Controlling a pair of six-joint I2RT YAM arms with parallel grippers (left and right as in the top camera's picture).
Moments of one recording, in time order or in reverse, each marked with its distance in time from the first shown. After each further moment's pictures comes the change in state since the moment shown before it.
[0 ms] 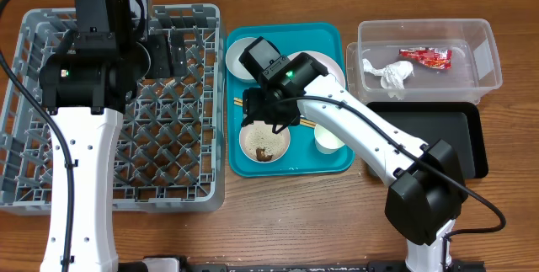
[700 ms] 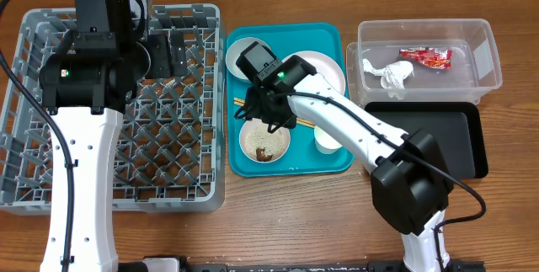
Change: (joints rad) left arm 0.000 0.000 0.000 0.000 0.000 0.000; right arm 0.000 0.081 -0.001 0.043 0.066 0.146
